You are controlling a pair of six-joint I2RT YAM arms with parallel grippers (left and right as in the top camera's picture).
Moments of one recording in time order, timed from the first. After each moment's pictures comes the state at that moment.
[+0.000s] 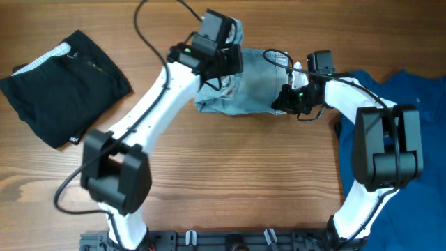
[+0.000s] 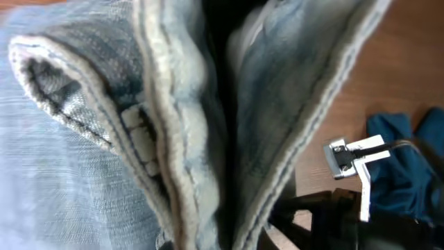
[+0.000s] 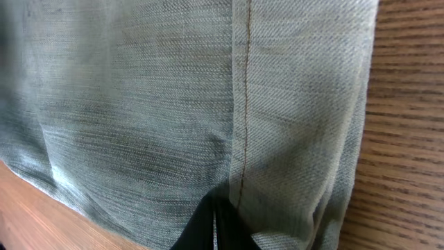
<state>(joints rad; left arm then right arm) -0.51 1.95 1.66 -0.61 0.12 -0.55 0.08 2.01 1.18 -0.52 -0.53 0.21</state>
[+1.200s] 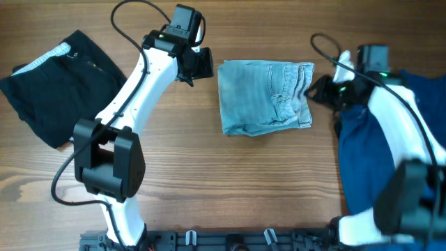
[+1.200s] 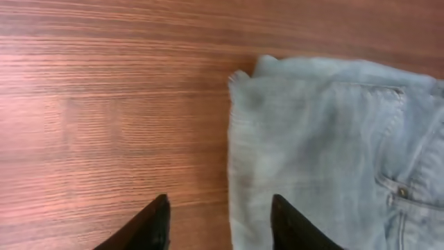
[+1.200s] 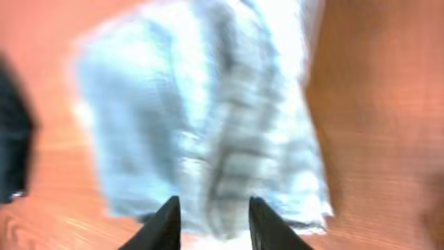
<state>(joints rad) -0.34 1.99 1.71 -0.88 0.16 -0.41 -0.11 1.63 1.18 -0.72 -0.51 0.19</state>
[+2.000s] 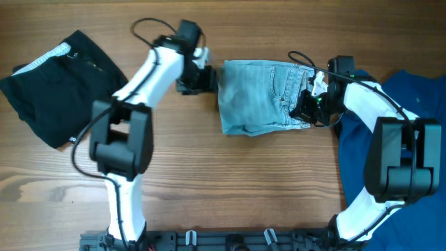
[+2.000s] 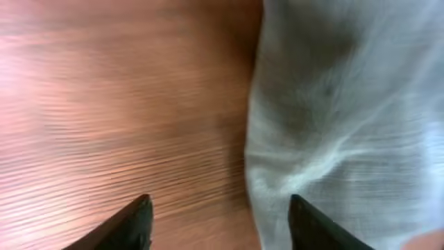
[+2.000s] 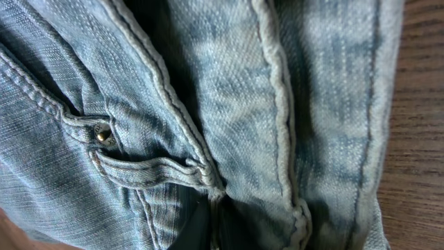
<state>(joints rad) -0.30 2.17 1.72 -0.94 0.32 -0.26 -0.03 1.92 1.13 -0.69 -0.47 0.28</state>
